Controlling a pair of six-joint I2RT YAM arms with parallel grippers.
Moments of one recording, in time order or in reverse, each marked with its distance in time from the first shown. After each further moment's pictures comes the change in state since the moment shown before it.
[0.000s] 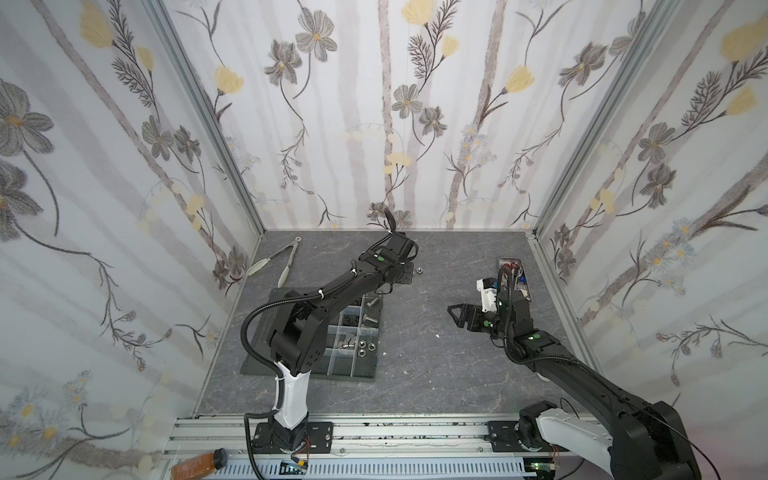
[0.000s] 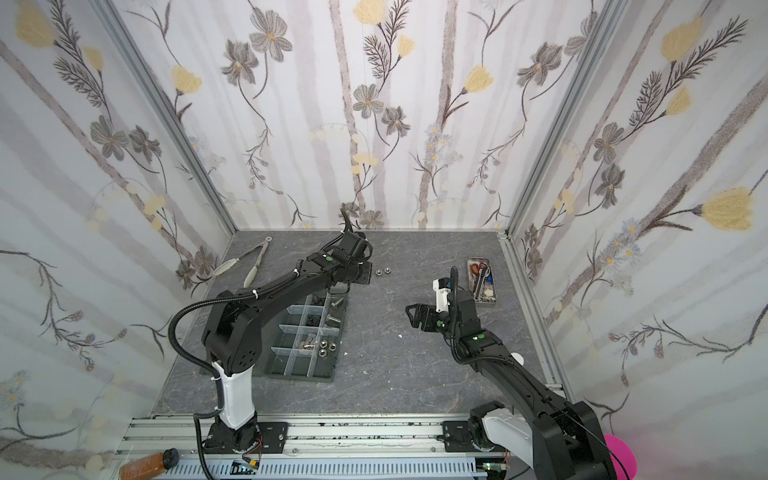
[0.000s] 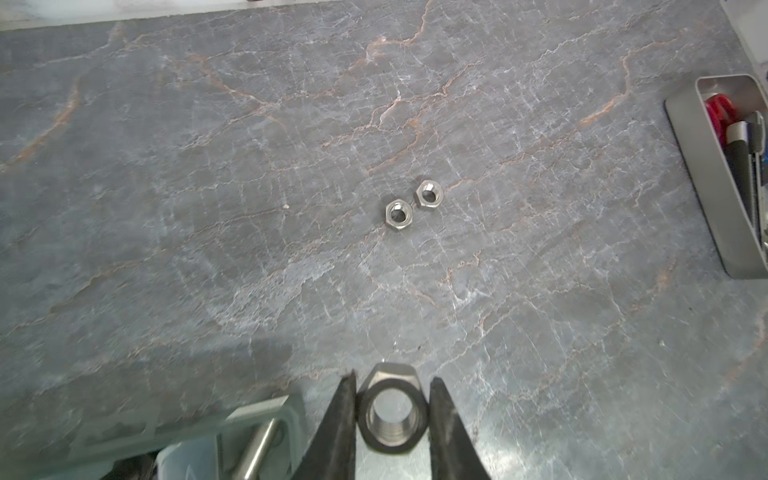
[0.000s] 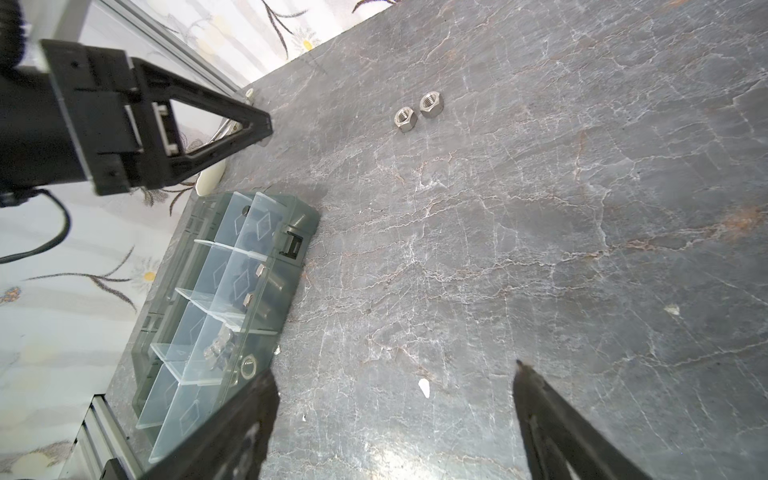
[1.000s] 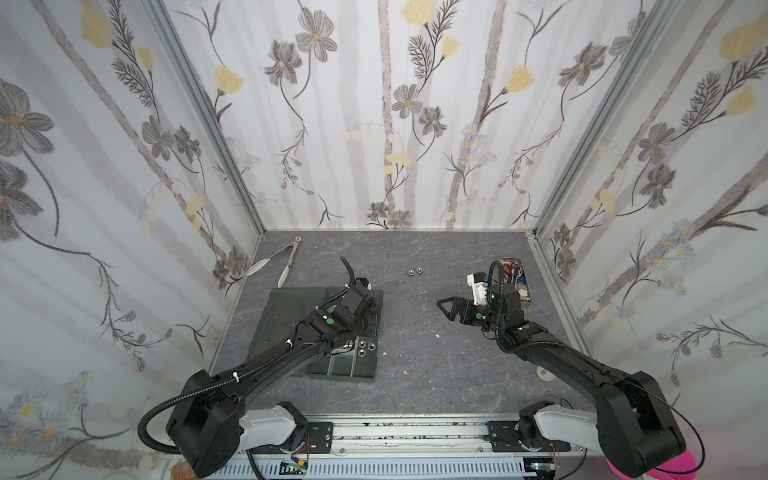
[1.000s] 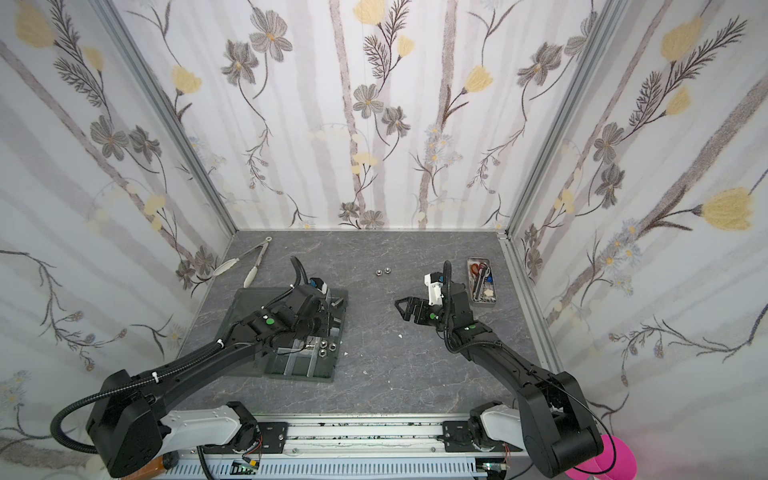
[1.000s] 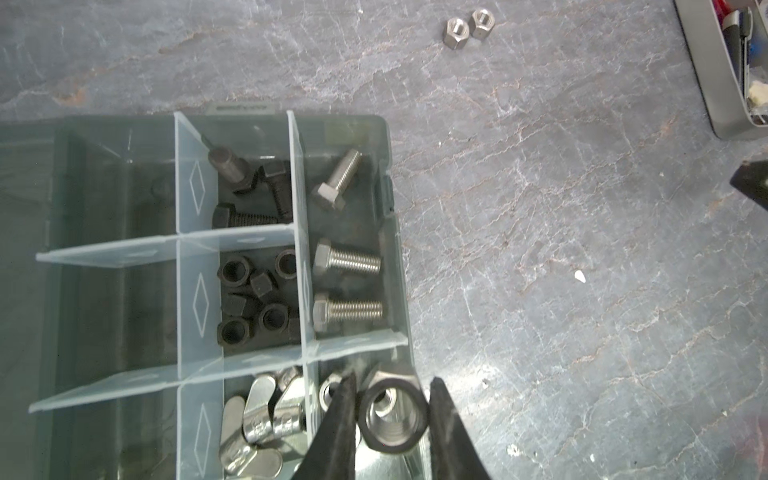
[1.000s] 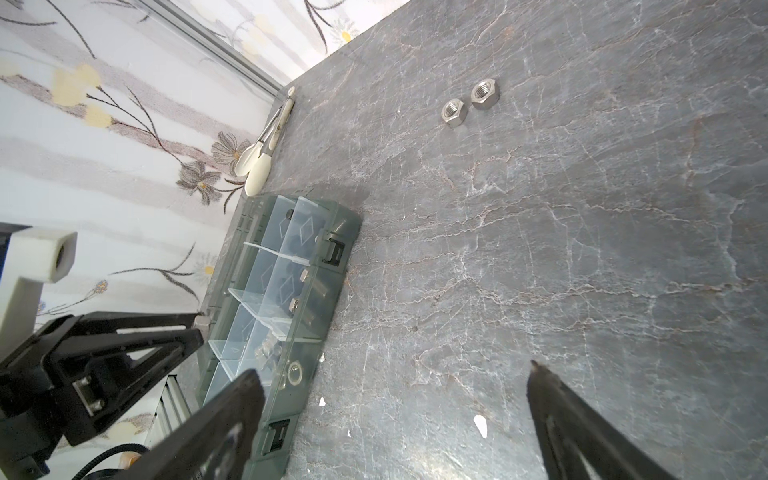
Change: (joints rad) left arm -0.056 -0.694 -0.754 0.034 -0.012 -0.134; right arm 0.014 0.156 0.052 0.134 -0.117 0.088
